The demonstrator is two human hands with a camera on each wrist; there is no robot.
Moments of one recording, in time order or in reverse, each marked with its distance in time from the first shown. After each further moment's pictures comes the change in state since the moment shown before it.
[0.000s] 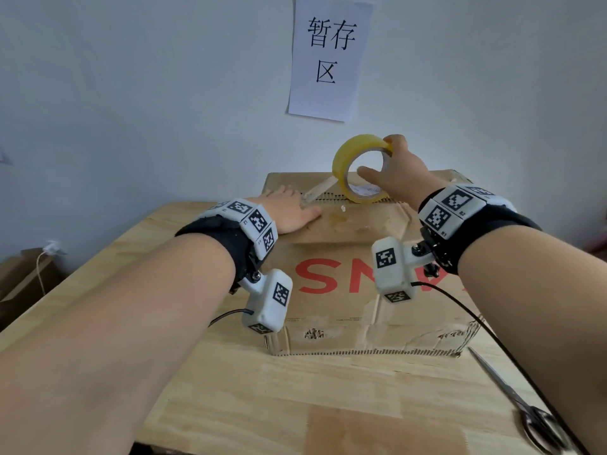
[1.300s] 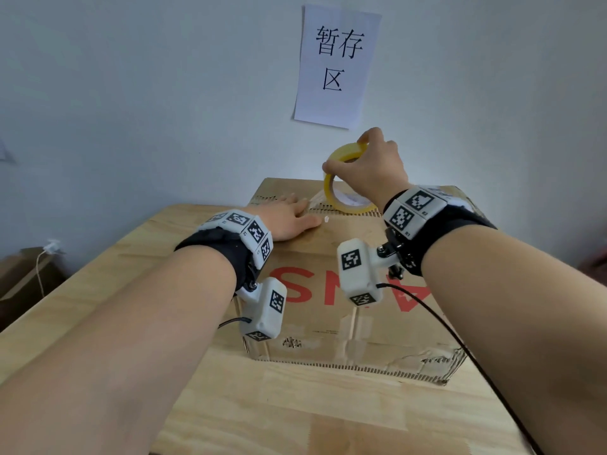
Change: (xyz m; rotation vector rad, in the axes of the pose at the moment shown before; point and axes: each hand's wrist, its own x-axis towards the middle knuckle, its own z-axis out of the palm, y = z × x) left_hand -0.010 -0.016 -0.001 -0.133 -0.031 0.072; right_hand -0.001 -0.056 0.022 0.090 0.120 0.008
